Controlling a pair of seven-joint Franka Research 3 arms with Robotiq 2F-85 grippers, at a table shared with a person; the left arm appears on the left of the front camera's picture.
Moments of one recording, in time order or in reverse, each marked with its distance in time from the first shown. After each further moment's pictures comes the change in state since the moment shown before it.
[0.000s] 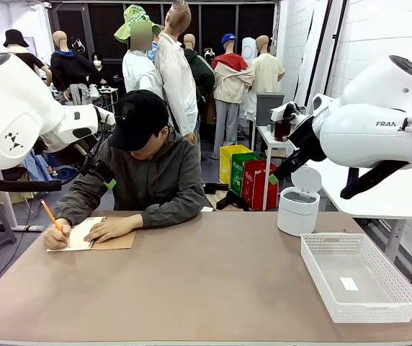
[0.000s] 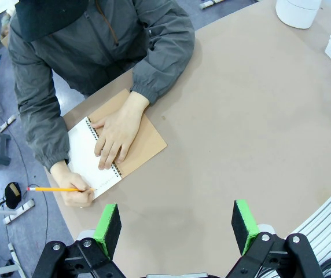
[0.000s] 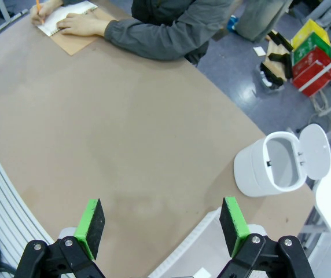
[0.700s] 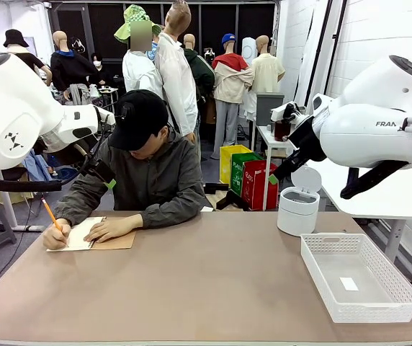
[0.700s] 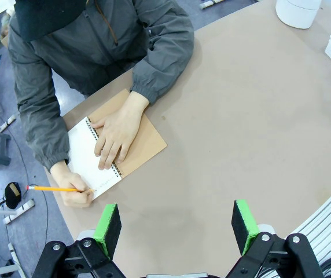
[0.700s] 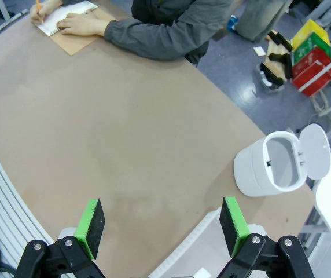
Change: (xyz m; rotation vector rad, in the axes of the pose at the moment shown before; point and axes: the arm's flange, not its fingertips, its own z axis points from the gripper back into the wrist) left arm 0.000 0.000 0.000 0.000 0.000 0.000; right arm 0.000 0.000 0.000 0.000 0.000 0.000
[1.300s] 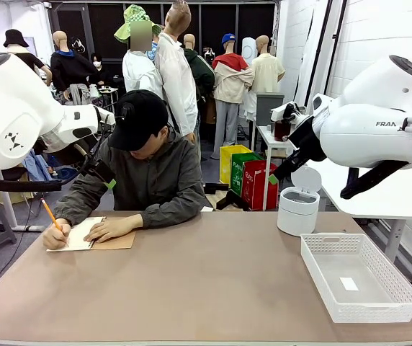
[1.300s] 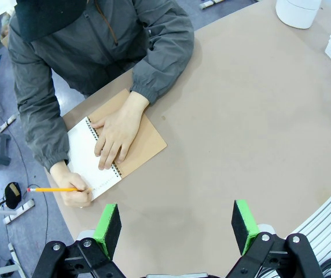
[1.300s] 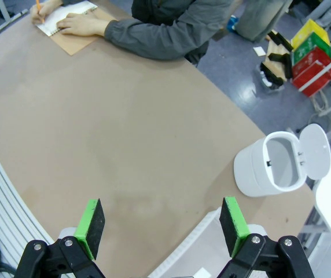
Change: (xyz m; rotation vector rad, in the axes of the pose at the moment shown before) left arm 0.000 0.000 0.000 0.000 0.000 0.000; right arm 0.000 0.000 0.000 0.000 0.000 0.000
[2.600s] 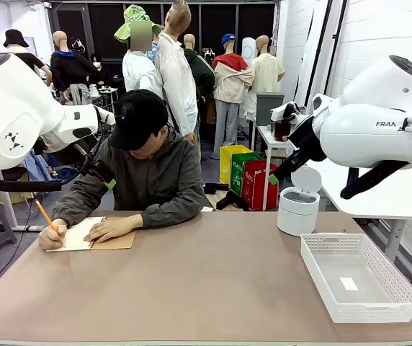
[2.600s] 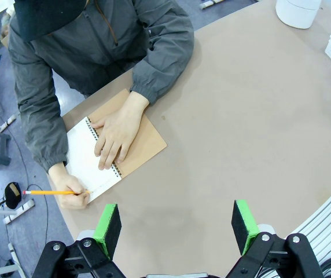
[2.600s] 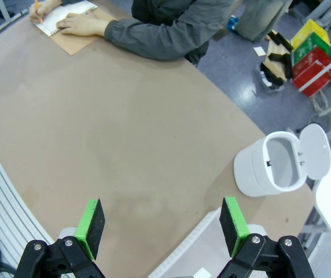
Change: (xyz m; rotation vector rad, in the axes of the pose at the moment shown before) left arm 0.000 0.000 0.000 0.000 0.000 0.000; right arm 0.000 0.000 0.000 0.000 0.000 0.000
